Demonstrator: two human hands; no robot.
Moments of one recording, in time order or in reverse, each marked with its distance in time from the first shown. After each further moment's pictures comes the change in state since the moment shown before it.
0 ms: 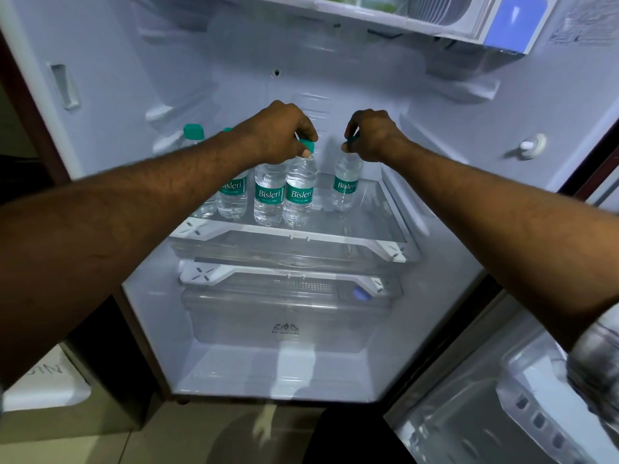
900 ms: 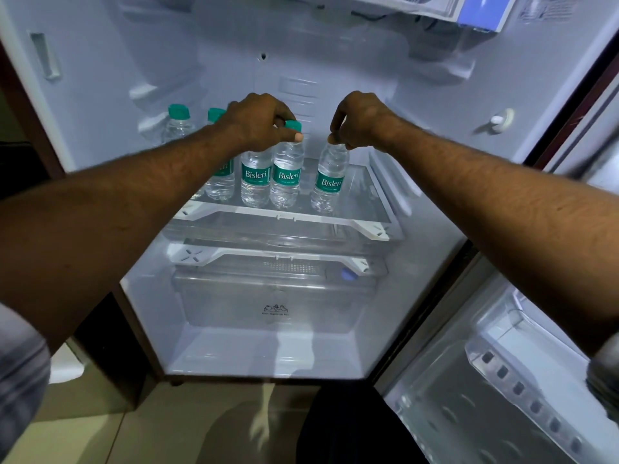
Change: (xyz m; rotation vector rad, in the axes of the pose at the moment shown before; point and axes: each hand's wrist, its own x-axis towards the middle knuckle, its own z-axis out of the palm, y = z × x) left_hand -0.009 -0.005 0.015 0.037 0.046 -0.115; right_hand -0.039 -0.008 -0.016 0.029 -0.053 -0.006
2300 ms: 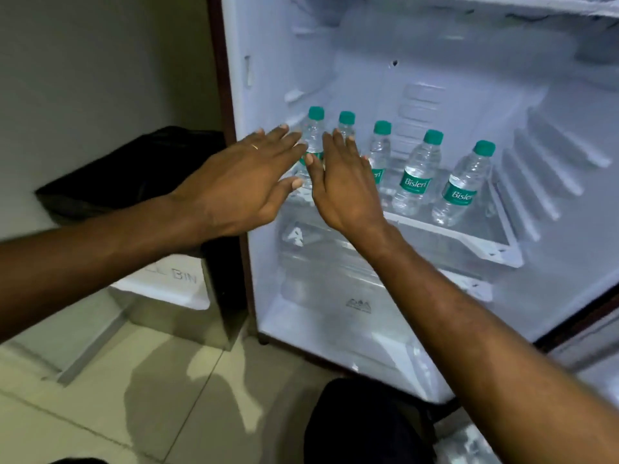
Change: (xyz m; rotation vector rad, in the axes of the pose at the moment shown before) left_hand -0.233 -0.043 -0.070 0.465 0.113 0.086; right_hand -0.116 -0.148 0.107 0.315 0.213 -0.425
